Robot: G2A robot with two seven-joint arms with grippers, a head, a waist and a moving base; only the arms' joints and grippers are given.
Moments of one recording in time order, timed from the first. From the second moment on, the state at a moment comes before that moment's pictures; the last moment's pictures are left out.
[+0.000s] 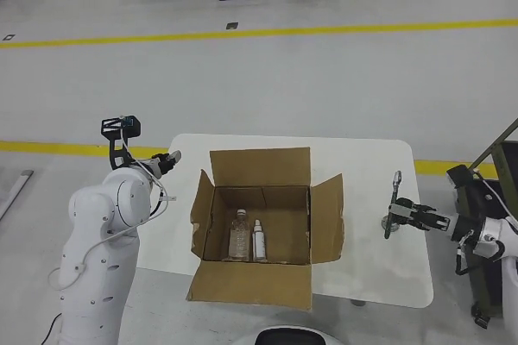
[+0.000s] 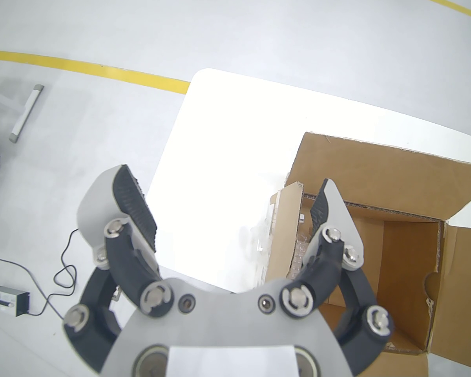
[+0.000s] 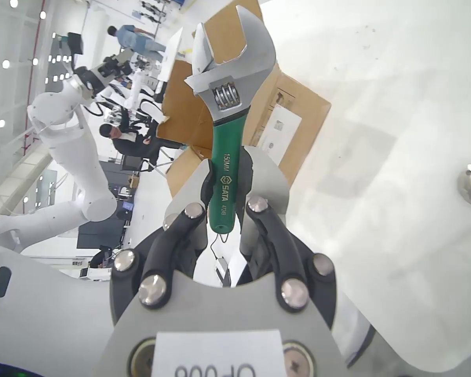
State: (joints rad) left arm 0.94 -1.33 -1.45 -1.80 1.35 0.30 -1.15; right arm -1.31 -1.07 1.94 -1.72 0.01 -0.20 1.37
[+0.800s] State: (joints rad) left arm 0.94 -1.33 -1.45 -1.80 1.35 0.30 -1.15; right arm -0.92 -1.10 1.32 -1.67 -0.07 -0.03 1.23
